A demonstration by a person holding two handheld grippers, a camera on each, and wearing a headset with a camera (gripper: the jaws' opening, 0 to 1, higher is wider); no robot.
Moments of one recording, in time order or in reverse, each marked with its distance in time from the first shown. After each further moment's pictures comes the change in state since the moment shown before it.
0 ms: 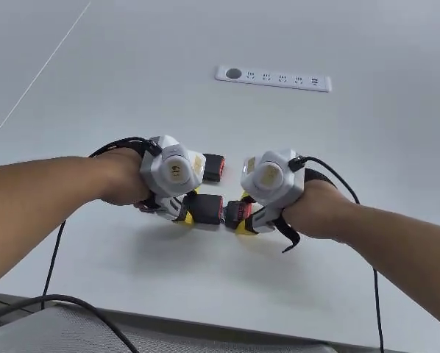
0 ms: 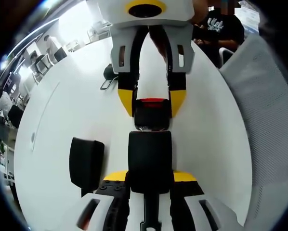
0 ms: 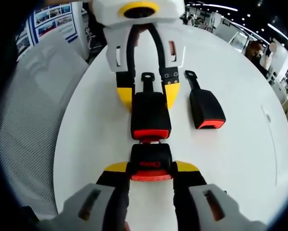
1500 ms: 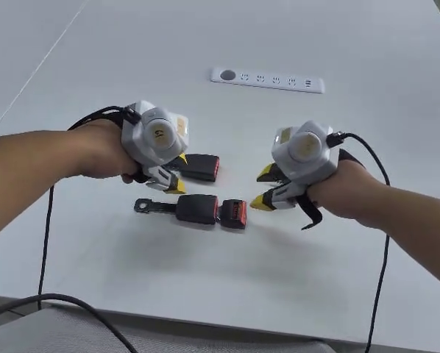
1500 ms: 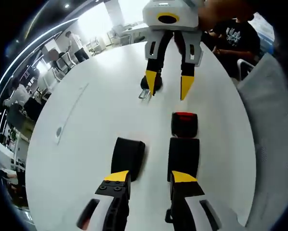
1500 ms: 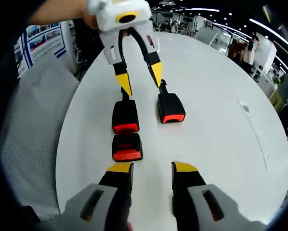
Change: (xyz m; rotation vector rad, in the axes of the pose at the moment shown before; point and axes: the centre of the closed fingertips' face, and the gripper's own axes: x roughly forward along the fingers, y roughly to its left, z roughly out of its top) left arm -0.046 0.051 0.010 -0.073 -0.039 0.156; right arm -0.057 -0.043 -0.018 0.094 -0.076 -0.090
